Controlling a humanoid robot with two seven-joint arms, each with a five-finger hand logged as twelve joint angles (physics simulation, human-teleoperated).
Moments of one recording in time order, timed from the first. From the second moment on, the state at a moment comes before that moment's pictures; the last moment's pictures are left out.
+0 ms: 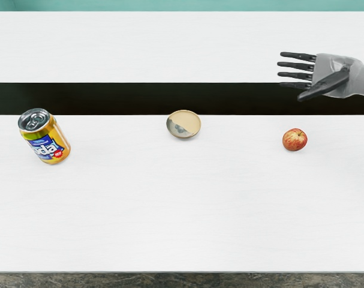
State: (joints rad) left arm -0.04 0.00 0.31 -0.14 0.10 -0.06 0.07; right arm 1.05 -0.79 0.36 0.90 0.18 0.61 -0.32
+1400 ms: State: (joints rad) left arm -0.04 0.00 0.31 -0.14 0.10 -0.06 0.07; right arm 0.88 -0.92 0.42 1.46 -0.92 0.14 -0.25
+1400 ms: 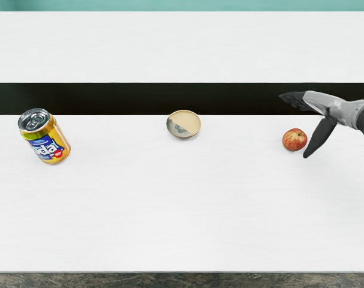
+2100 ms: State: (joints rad) left arm -0.04 0.00 0.31 -0.14 0.10 -0.06 0.07; right arm 0.74 -0.84 0.36 1.45 -1.04 -0.20 -0.25
